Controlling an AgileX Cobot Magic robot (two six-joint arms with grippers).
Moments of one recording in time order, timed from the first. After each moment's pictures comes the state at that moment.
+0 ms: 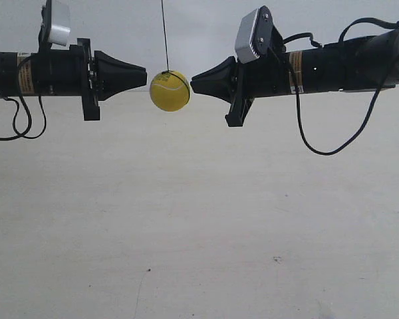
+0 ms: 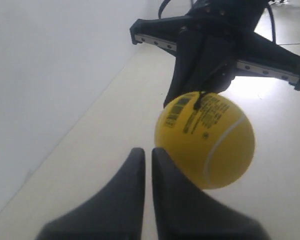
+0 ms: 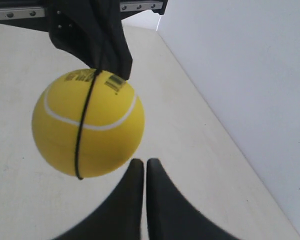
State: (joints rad) left arm -0.01 2.05 -1.31 1.50 -1.18 -0.77; right arm 0.24 2.07 -1.39 -1.46 -0.99 0.74
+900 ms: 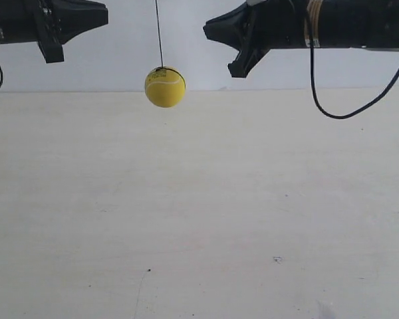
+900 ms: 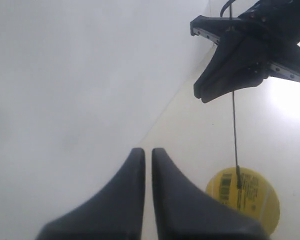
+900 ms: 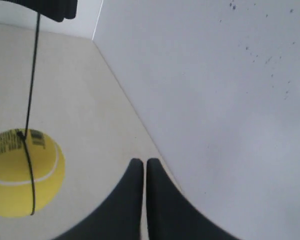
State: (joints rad) left arm 0.07 1.84 -1.31 1.47 -1.12 -0.90; right arm 0.24 1.89 -1.39 -1.41 -0.80 0.78
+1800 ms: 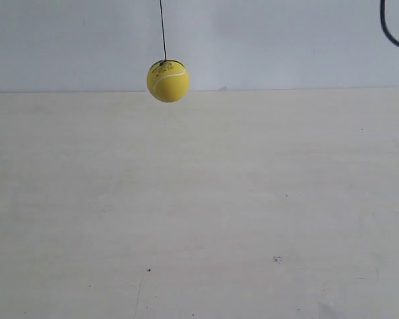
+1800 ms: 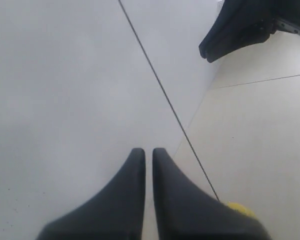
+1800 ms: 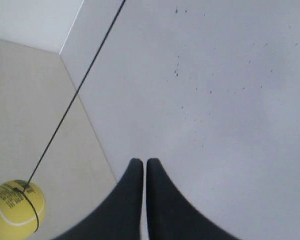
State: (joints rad) left arm 0.07 1.44 -1.31 1.67 -1.03 -1.14; right arm 0.24 1.51 -1.39 -1.73 -0.69 1.11
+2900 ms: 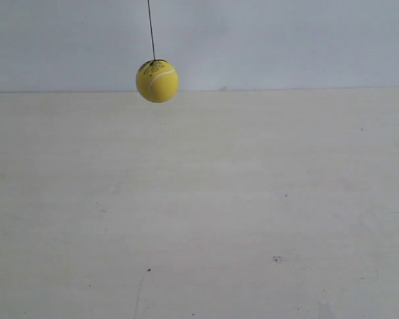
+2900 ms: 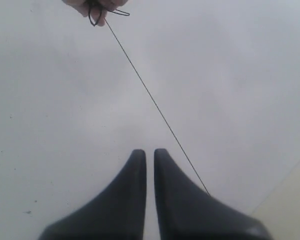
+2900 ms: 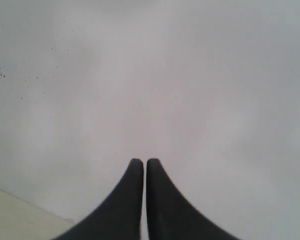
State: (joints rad) left arm 0.07 0.50 -0.77 1.66 -0.58 -1.33; right arm 0.24 0.73 -0.78 -1.51 -0.03 1.21
